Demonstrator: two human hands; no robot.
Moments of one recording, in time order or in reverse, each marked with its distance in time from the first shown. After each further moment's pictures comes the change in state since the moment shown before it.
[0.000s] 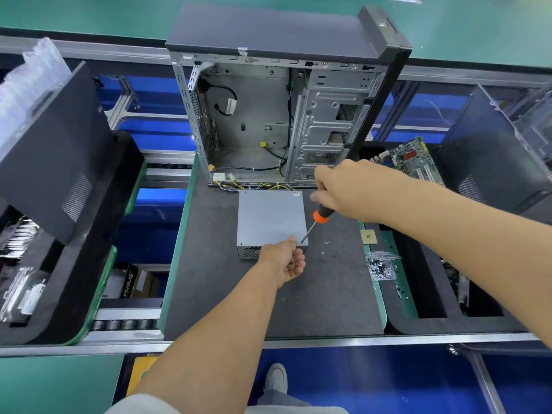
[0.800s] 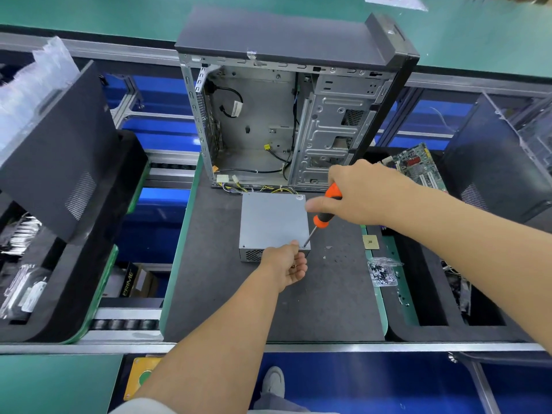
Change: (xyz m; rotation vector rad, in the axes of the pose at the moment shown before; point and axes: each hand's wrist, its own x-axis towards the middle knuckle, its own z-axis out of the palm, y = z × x) left_hand -0.001 0.000 -0.001 -0.006 -0.005 -0.005; right_hand 0.003 0.001 0.001 0.255 -0.013 0.227
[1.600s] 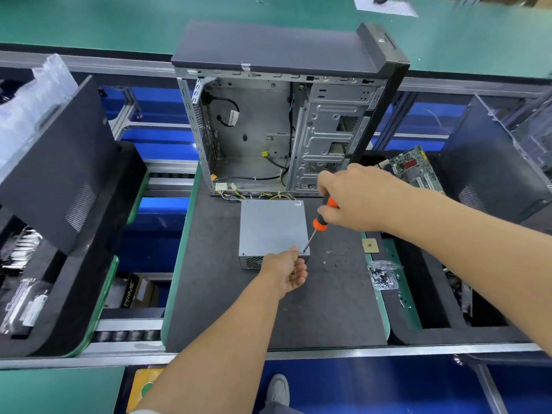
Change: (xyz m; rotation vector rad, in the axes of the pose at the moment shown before) left_hand 0.000 0.001 0.000 0.013 0.003 0.001; right_hand 0.000 0.001 -0.002 -0.215 0.027 -0.139
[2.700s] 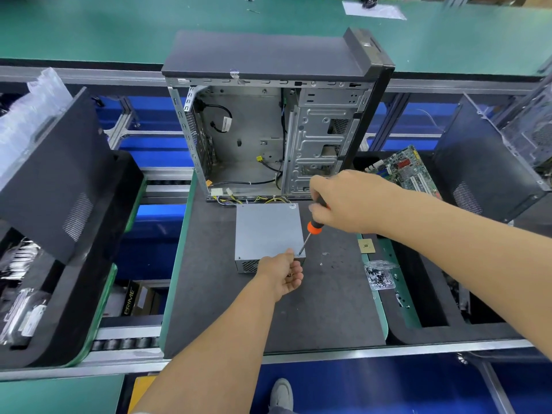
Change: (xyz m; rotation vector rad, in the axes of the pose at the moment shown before) left_hand 0.006 -0.001 0.000 0.026 0.010 -0.003; right_hand -0.005 0.002 0.004 0.113 0.043 -0.012
